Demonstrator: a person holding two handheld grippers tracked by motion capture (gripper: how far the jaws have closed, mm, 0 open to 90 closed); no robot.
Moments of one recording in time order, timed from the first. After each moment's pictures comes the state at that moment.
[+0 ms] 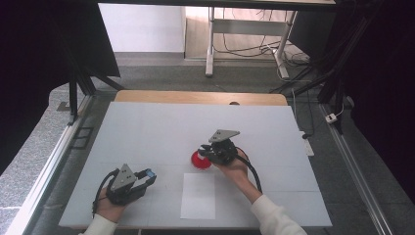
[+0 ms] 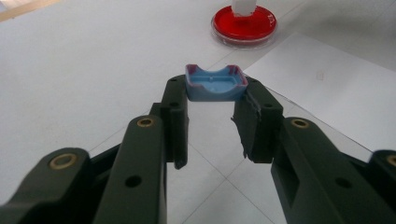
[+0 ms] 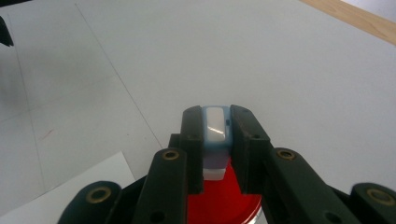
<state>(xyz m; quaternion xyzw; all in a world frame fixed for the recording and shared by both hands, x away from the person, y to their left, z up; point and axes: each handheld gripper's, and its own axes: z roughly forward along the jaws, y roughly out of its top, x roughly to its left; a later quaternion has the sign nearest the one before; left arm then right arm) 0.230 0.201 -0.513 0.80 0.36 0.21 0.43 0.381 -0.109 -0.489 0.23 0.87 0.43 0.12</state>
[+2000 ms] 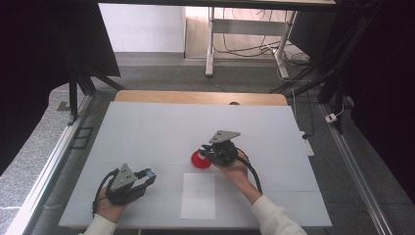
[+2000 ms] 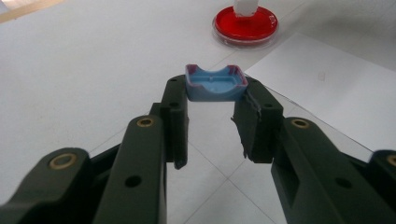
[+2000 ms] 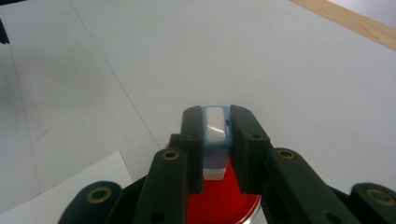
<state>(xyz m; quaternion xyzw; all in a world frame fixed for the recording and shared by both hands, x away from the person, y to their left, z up) 0.230 0.201 -0.513 0.80 0.36 0.21 0.43 0.378 -0.110 -0.489 0.23 0.86 0.44 0.13</state>
